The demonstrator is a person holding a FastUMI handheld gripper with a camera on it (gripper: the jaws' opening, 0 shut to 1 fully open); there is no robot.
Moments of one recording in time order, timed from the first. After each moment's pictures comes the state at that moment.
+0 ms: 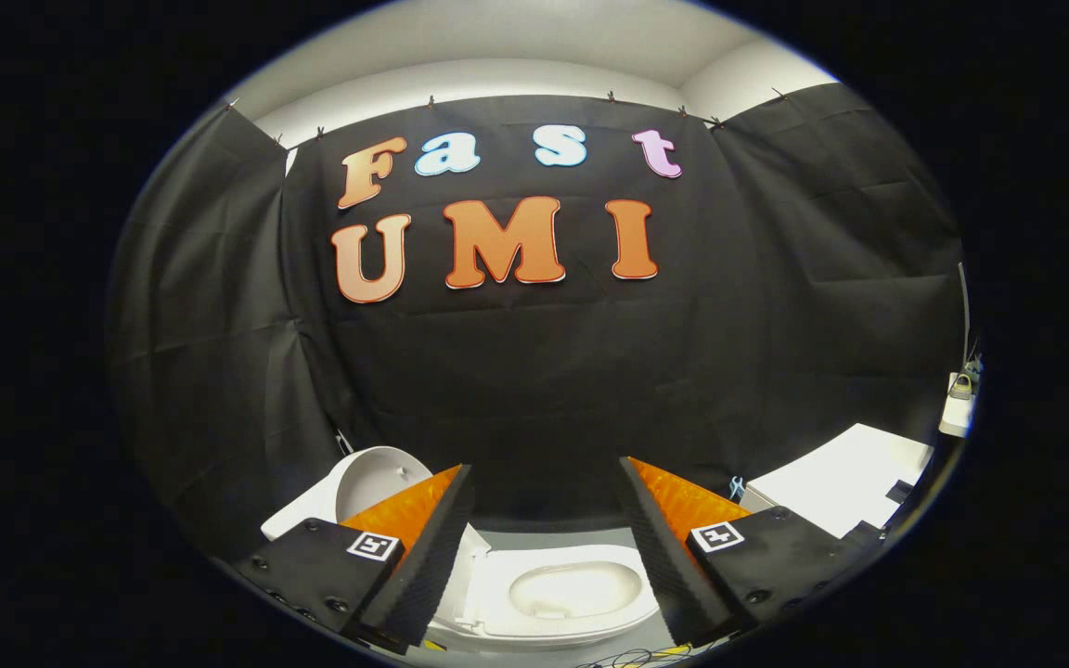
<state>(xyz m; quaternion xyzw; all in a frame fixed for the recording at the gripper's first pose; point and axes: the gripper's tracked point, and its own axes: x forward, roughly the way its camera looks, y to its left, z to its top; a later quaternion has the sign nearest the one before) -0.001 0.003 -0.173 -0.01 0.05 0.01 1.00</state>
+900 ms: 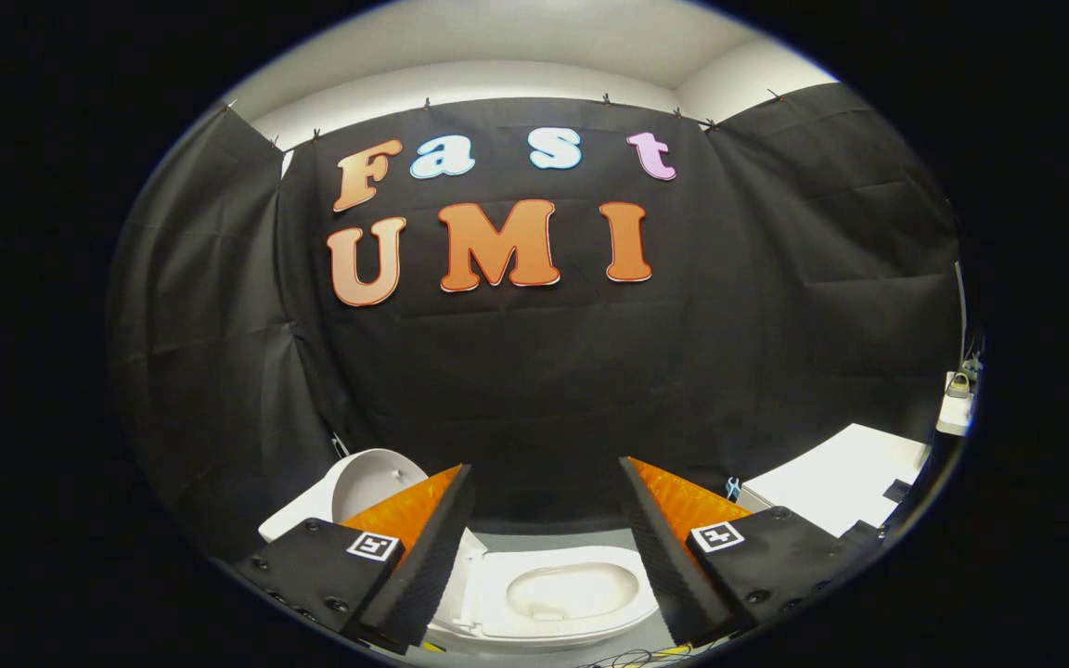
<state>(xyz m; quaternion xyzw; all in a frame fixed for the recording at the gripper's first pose) -0.003 -0.001 -0.172 -0.01 0.05 0.00 1.00</state>
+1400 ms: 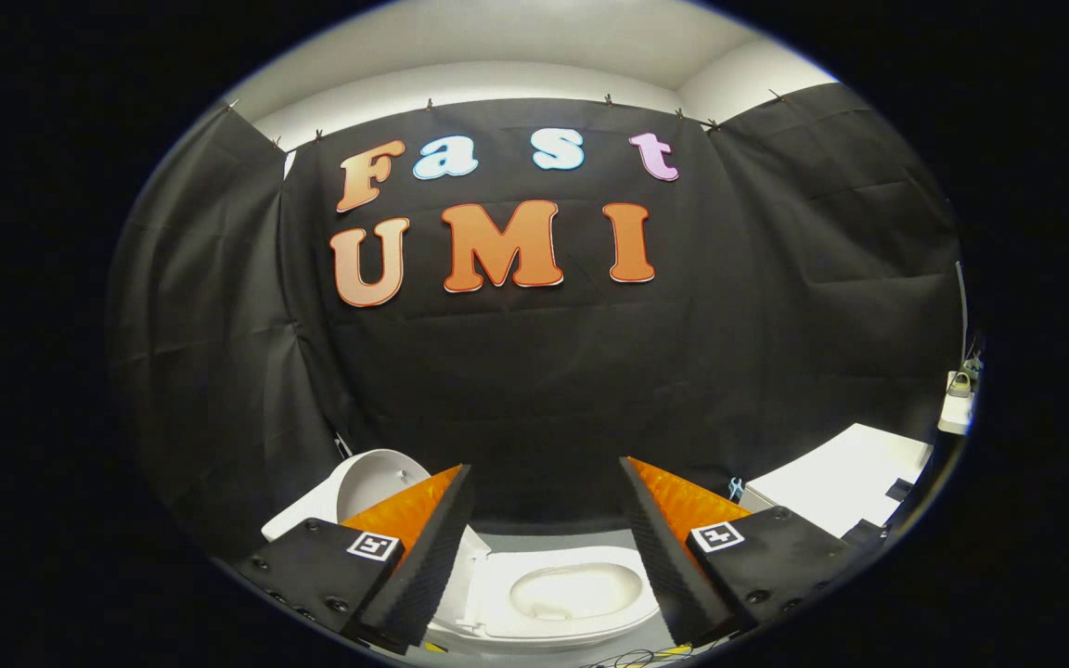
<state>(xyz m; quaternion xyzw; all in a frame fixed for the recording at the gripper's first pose) -0.004 0.005 -0.172 -0.01 0.05 0.01 1.00</state>
